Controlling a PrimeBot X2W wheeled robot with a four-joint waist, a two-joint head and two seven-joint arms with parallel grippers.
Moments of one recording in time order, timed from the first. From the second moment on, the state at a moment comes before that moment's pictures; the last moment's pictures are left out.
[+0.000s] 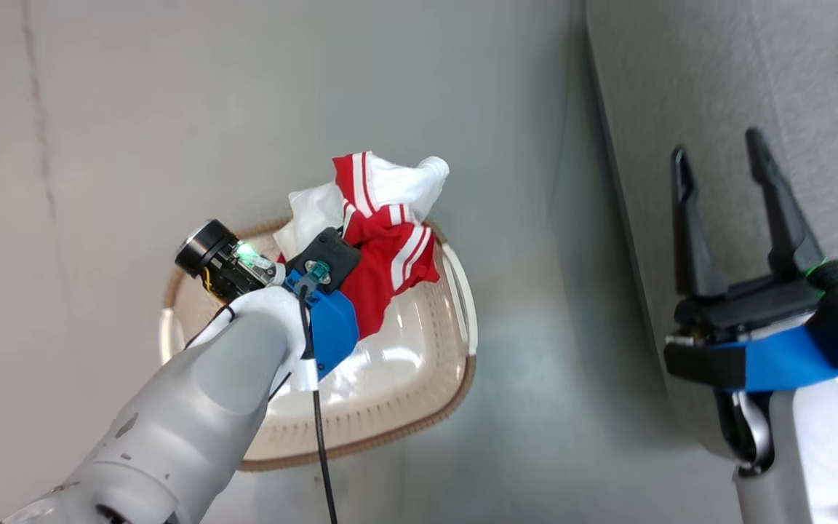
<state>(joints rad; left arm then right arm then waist) -0.94 0.11 -1.14 1.18 -0.49 -0.11 -0.26 -0.33 -0.06 0.01 -0.03 0.04 0.13 -0.26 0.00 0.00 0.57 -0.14</state>
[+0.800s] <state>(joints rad) -0.66 0.21 -0.85 0.75 -0.47 -0.06 -0.26 -0.06 -0.07 0.06 0.08 0.08 0.13 -0.26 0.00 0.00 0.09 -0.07</state>
